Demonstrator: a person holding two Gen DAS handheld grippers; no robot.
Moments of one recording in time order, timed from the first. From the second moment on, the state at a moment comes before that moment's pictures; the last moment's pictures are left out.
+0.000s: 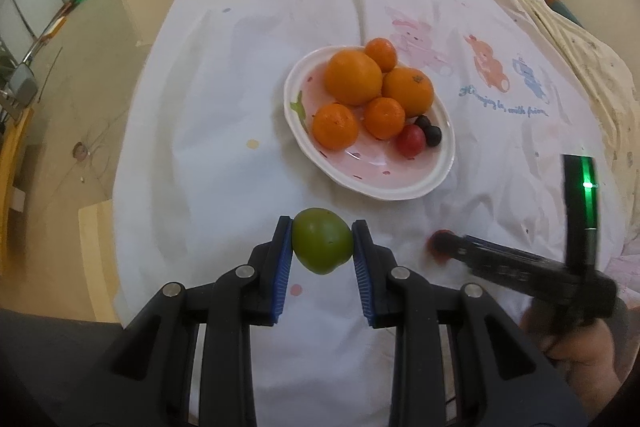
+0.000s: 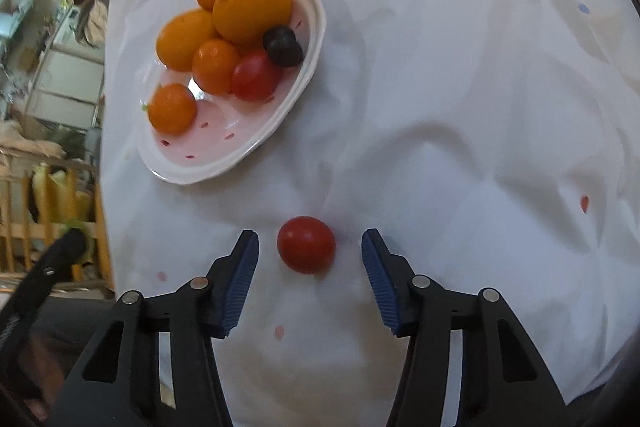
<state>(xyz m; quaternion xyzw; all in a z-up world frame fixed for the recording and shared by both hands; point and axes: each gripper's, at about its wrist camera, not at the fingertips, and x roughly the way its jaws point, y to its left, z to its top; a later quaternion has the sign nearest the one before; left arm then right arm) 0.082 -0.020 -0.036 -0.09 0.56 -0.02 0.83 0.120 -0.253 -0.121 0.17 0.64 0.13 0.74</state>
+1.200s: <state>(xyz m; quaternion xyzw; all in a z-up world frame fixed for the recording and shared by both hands) 0.084 -0.012 -0.031 -0.07 0.54 0.00 0.84 0.104 -0.322 -0.039 0.22 0.50 0.08 0.83</state>
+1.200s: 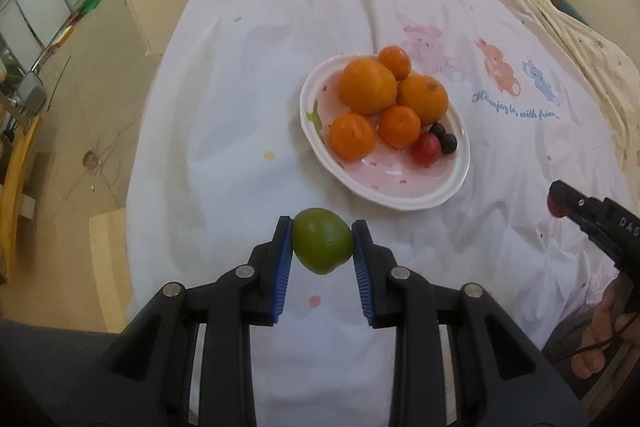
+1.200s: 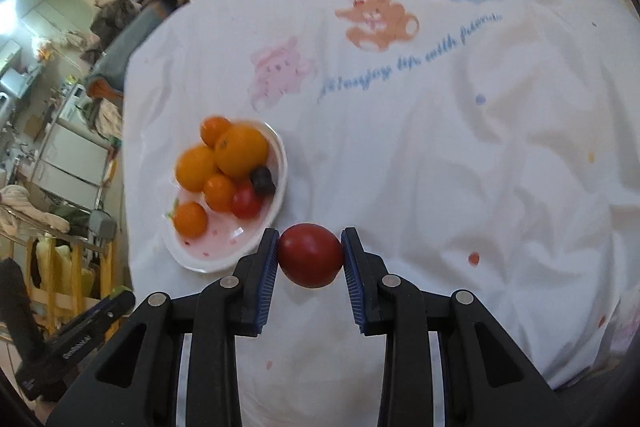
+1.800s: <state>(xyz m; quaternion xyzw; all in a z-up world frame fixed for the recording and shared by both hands) 0.149 -0.057 -0.043 -0.05 0.56 -0.03 0.83 0.176 -0.284 -0.045 0.23 0.51 0.19 0.80</state>
